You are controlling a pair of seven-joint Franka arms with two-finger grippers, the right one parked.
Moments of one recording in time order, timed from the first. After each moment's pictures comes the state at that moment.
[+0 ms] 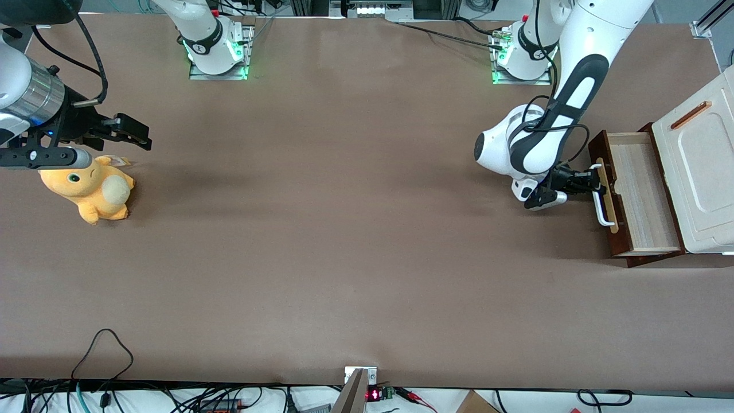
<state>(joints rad) -0.04 0.44 -0.32 -2.25 1.41 1.65 -1.06</state>
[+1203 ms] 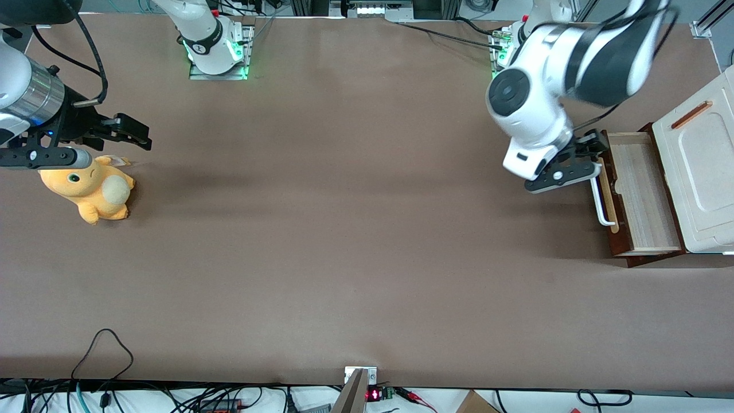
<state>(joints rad) -0.03 0.15 -0.42 -1.78 0.63 1.54 -0.62</state>
